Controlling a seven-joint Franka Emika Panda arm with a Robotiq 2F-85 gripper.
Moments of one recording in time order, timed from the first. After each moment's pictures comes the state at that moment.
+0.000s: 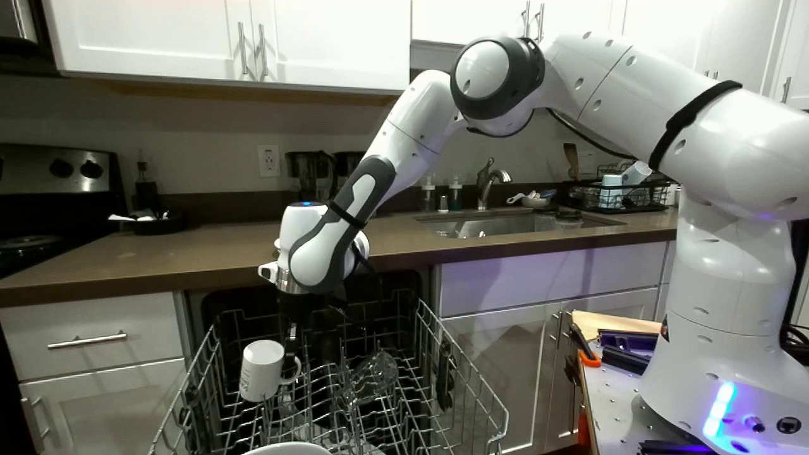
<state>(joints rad) -0.16 0.99 0.18 -1.59 -0.21 2.73 -0.56</state>
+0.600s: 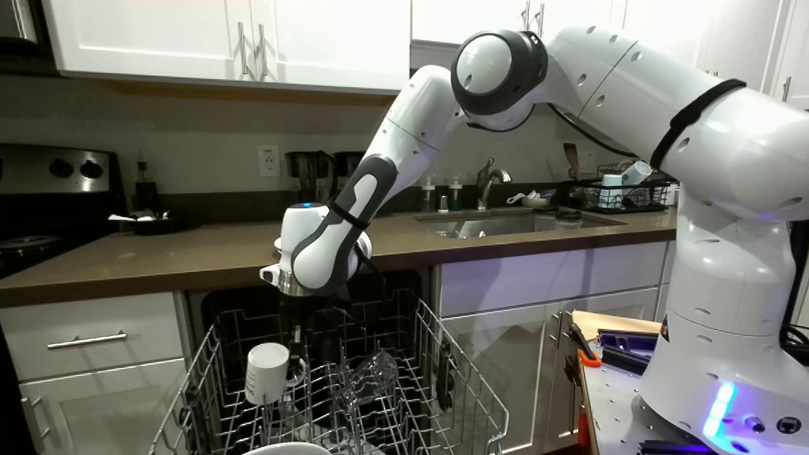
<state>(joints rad) -0.13 0.96 0.15 -1.63 -0.21 2.73 -0.56</state>
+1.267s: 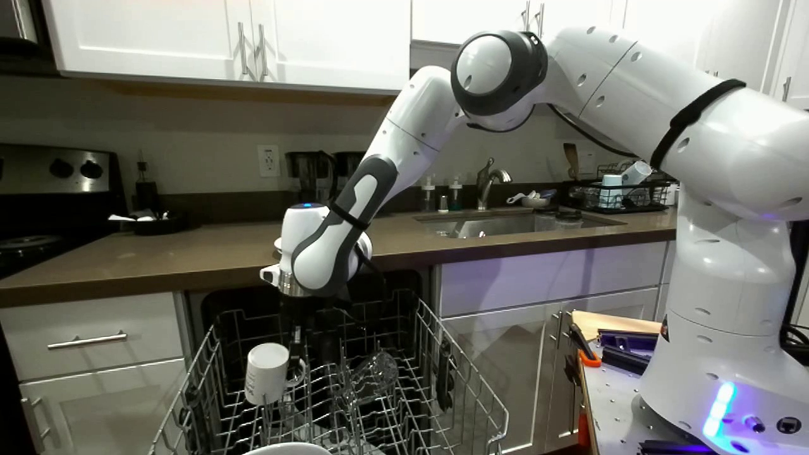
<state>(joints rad) -0.13 0.96 0.15 -1.63 -0.21 2.74 -0.56</state>
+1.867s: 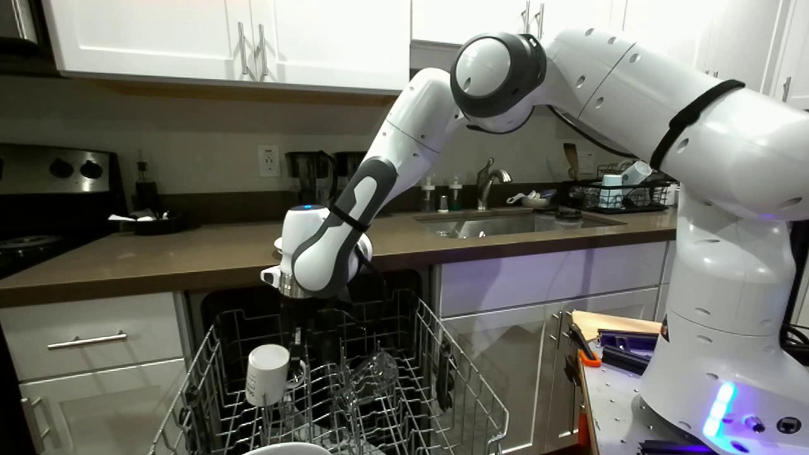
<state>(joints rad) -0.13 0.97 0.15 -1.62 -0.20 2.74 -0.56</state>
